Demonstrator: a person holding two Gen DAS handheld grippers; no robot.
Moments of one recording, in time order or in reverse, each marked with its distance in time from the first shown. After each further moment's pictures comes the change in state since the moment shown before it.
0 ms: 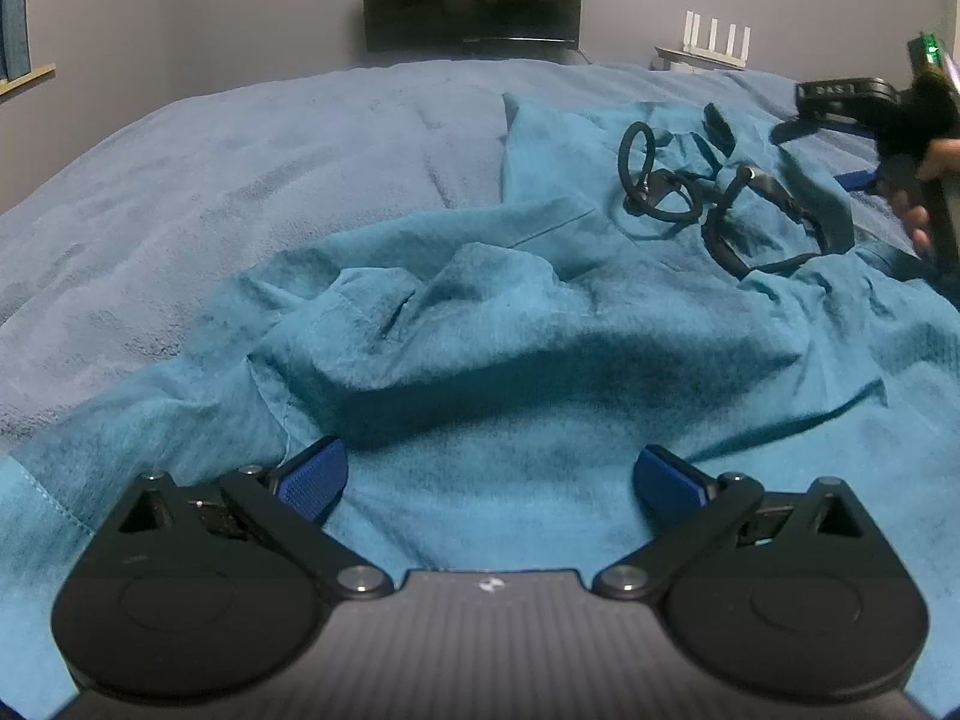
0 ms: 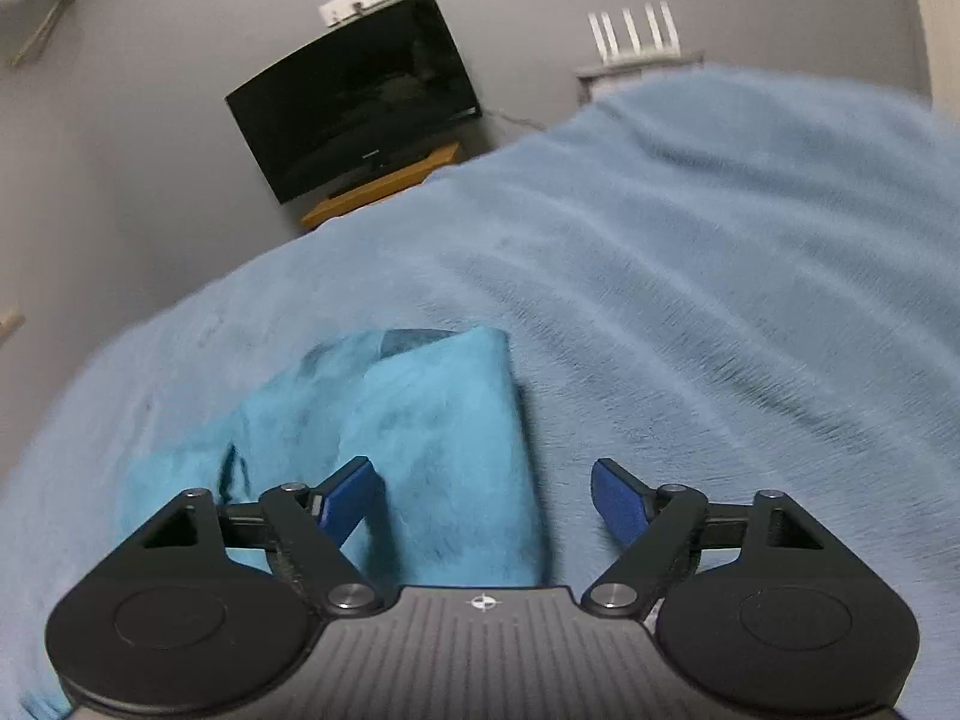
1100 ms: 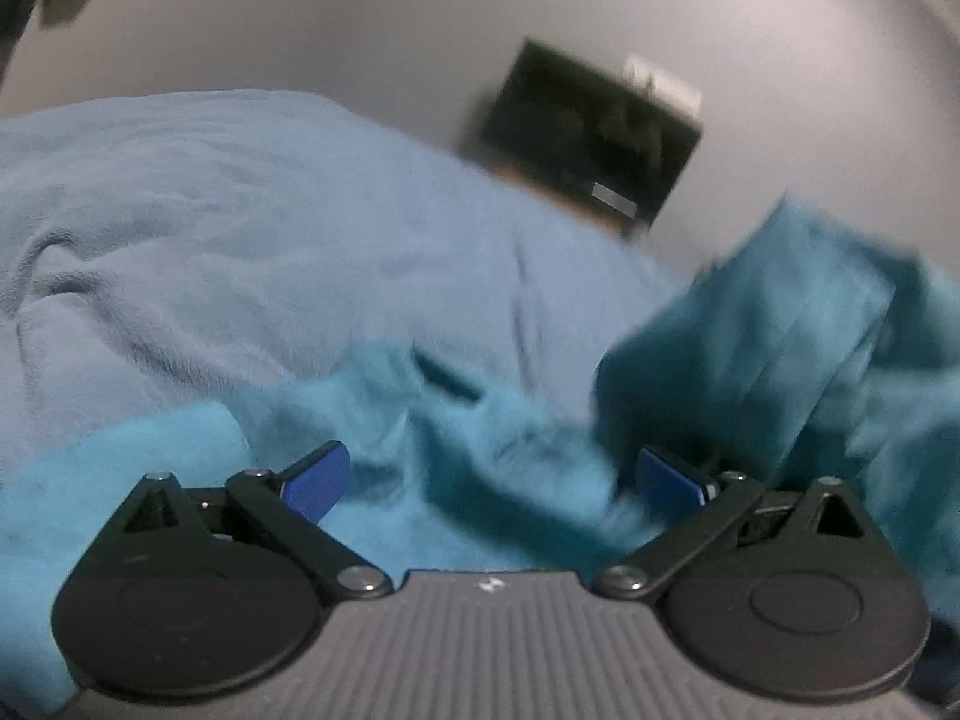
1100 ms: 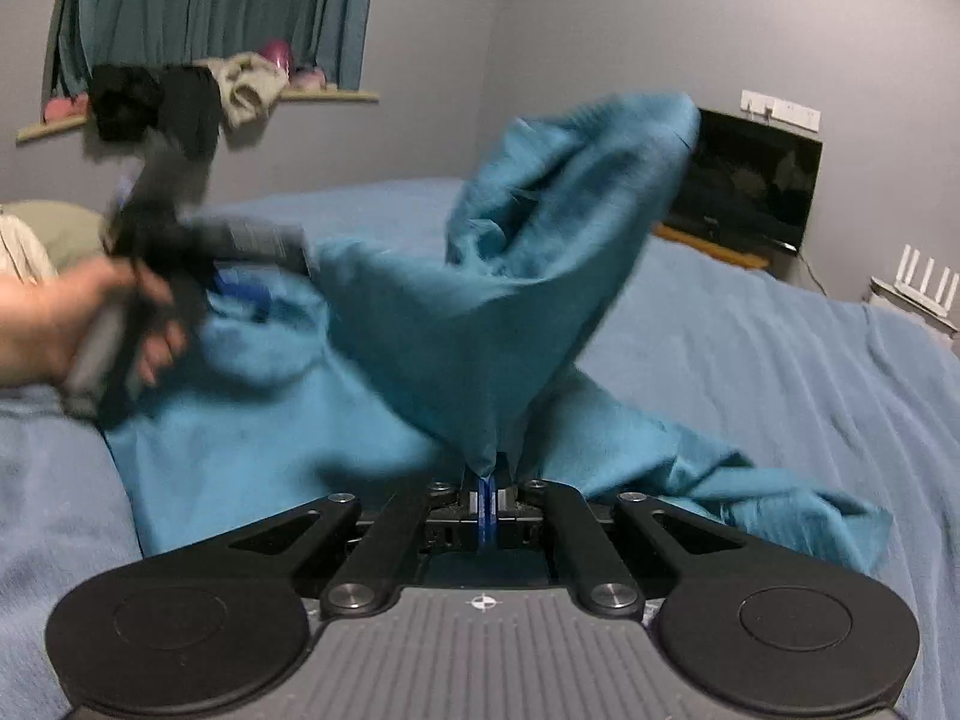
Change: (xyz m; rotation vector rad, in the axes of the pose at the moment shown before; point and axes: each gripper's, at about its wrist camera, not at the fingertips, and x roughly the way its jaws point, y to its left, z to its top) left arm -0.114 0.083 -0.004 -0.503 -0.246 -0.100; right arm -0.350 0.032 -0.243 -0.824 -0.015 0.330
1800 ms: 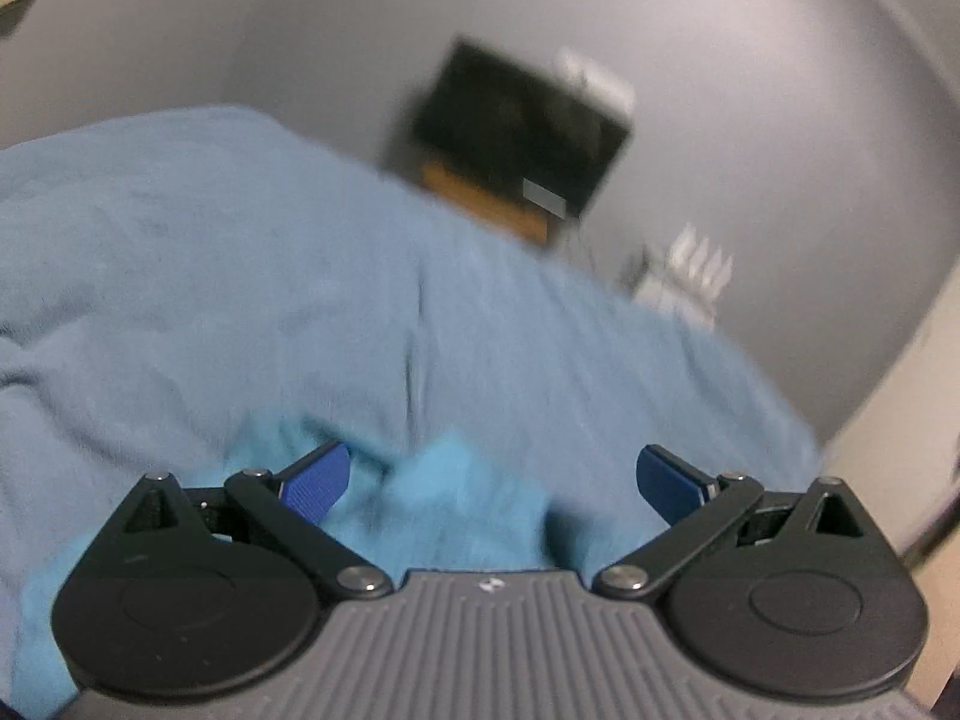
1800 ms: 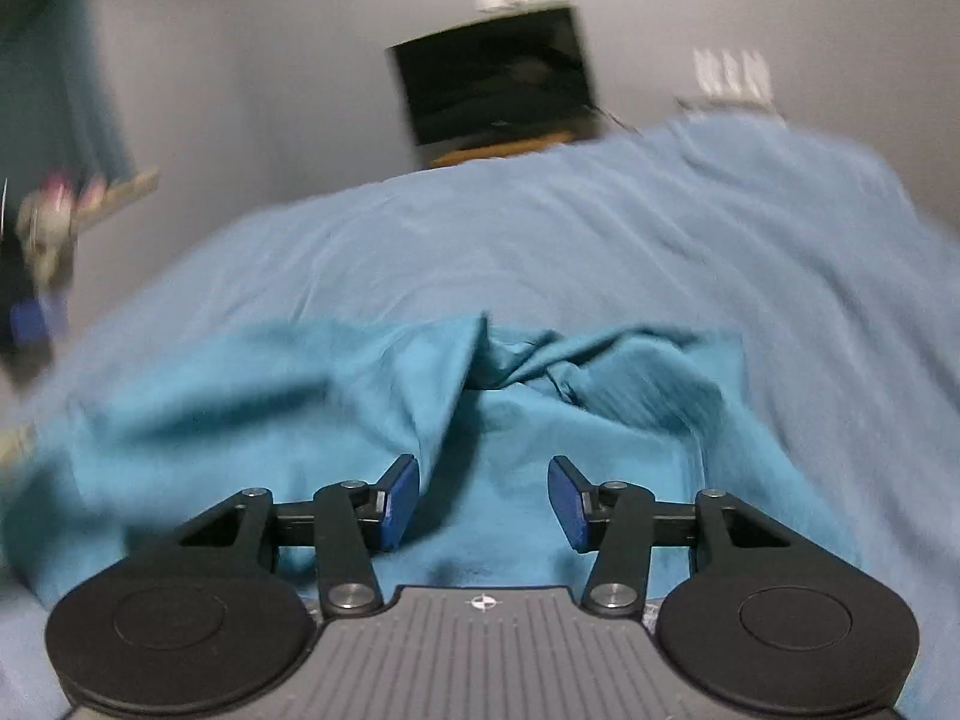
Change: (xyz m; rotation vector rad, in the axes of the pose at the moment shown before) left arm -0.019 -0.061 0.054 0.095 0.106 -0.087; right arm 0.025 -0.110 -0.024 0.608 0.040 -0.166
